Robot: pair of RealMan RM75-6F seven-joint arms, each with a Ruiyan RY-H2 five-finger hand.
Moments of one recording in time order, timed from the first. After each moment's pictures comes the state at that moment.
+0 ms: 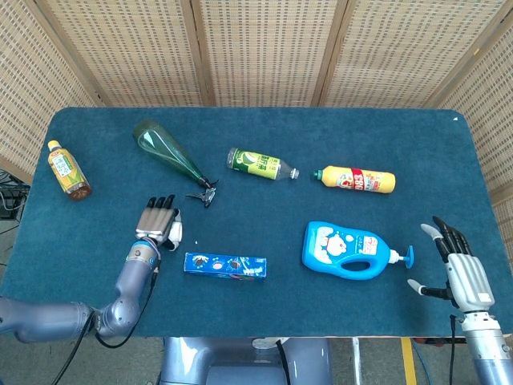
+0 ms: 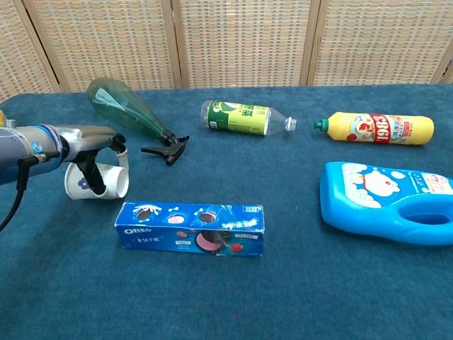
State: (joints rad) left arm -0.96 -1.55 -0.12 -1.56 0.34 1.06 0.77; right arm 0.14 -1.11 0.09 -1.67 -1.46 1.39 0.23
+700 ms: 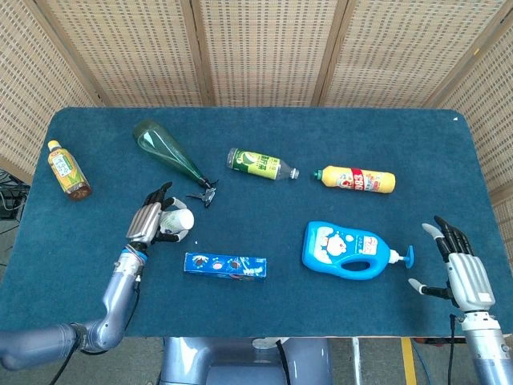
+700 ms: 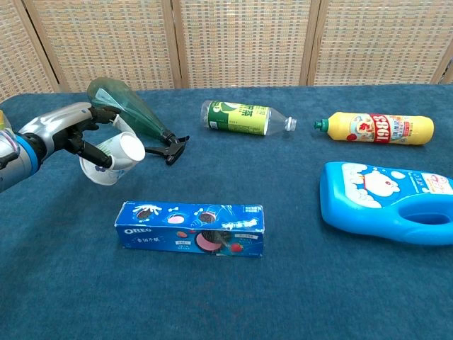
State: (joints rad) left arm -0.69 -1.62 -0.17 -1.45 0.90 1.11 -0.05; right arm 0.14 -1.12 0.09 -1.67 -1.45 1.39 0.21
